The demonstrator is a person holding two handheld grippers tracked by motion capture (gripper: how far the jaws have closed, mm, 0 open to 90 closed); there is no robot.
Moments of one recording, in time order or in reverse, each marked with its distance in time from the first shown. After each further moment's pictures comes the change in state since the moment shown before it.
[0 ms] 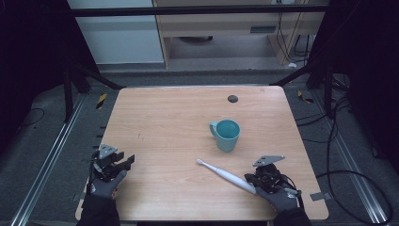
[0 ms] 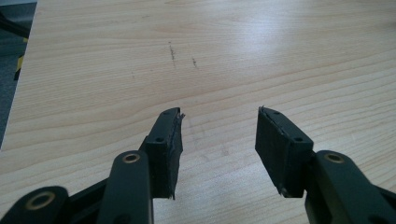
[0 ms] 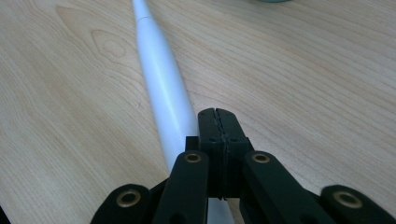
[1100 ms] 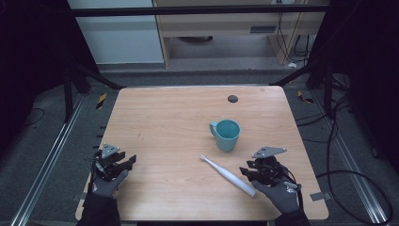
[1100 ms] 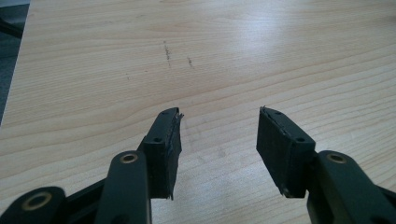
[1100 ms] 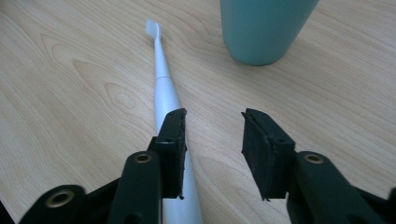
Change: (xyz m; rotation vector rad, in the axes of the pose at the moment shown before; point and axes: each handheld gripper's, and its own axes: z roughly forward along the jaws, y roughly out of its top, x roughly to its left) left arm -0.003 0.002 0.004 0.011 -0.005 0.020; right arm 0.010 0.033 -0.023 -0.076 -0.054 -0.014
